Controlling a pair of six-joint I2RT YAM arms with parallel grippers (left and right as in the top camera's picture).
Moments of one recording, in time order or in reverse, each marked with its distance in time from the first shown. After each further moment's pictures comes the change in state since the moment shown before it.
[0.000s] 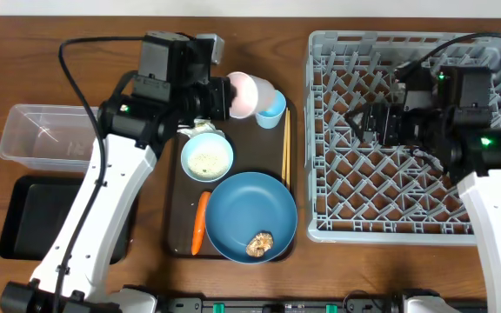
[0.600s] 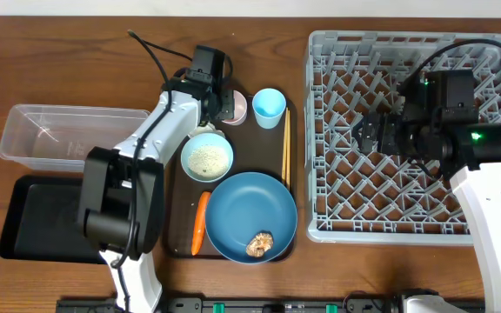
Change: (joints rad) left arm -0.002 0.482 0.000 0.151 -0.484 -0.010; right arm 0.031 0.051 0.000 -0.154 0.321 0.169
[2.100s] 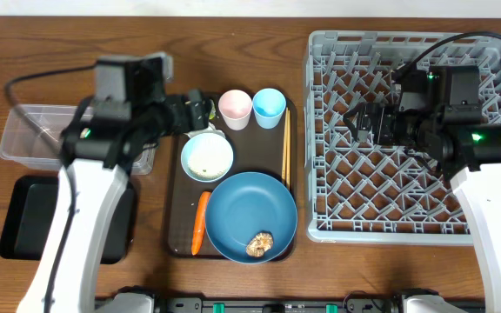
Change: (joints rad) left arm 0.139 -0.576 -0.107 -0.222 0.265 -0.032; right arm 0.000 -0.002 0.000 0.111 -0.114 -0.041
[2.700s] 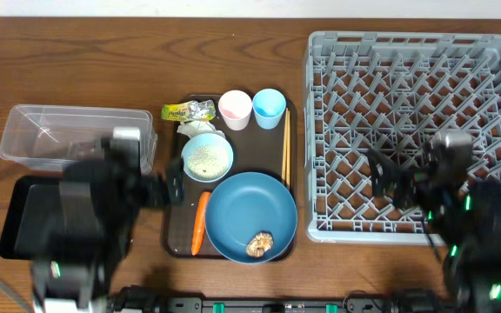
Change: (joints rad) left arm 0.045 -0.556 -0.315 -0.062 -0.138 0.184; right arm 0.000 -0.642 -0.410 0.276 0.076 0.000
